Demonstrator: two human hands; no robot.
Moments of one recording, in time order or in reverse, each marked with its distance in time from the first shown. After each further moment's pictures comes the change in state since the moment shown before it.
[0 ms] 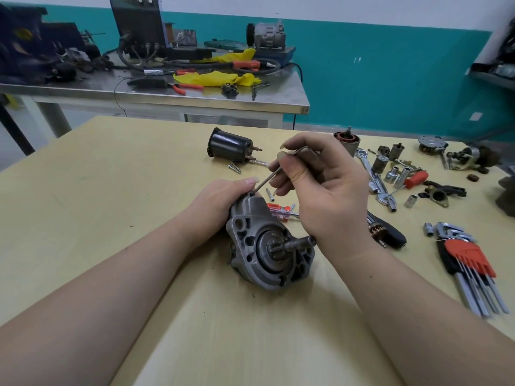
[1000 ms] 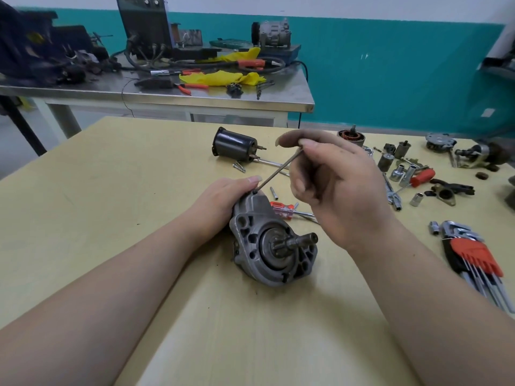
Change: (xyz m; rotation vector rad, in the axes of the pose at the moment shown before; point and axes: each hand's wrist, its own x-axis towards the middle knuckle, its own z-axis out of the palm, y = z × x) left_hand 0.001 -0.003 -0.002 0.065 0.020 0.049; right_hand 0.016 -0.019 -0.016 0.375 -0.165 0.425
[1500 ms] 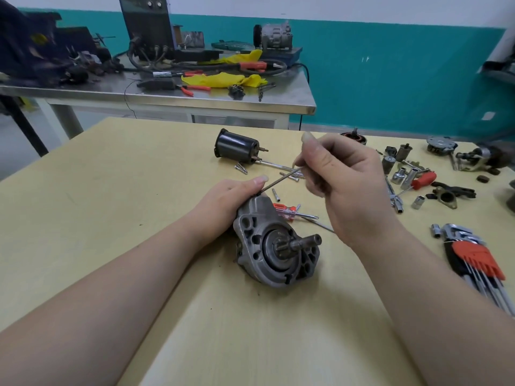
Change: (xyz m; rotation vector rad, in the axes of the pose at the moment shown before) left_hand 0.000 -0.003 0.001 -0.060 -0.015 -0.025; right_hand 0.001 0.004 -0.004 -0.164 0.090 -0.147
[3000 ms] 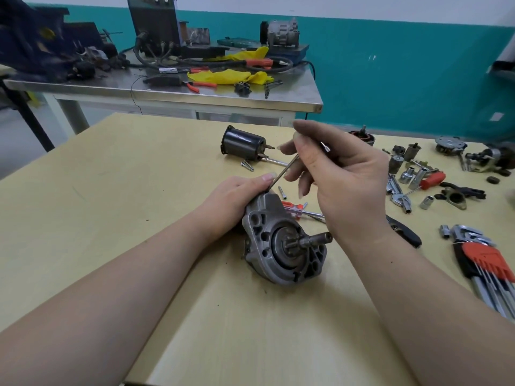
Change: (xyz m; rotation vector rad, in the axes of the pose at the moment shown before) left_hand 0.000 0.002 -0.001 0.007 -0.004 0.002; right_hand 0.000 0.013 0.018 -0.046 0.092 -0.191
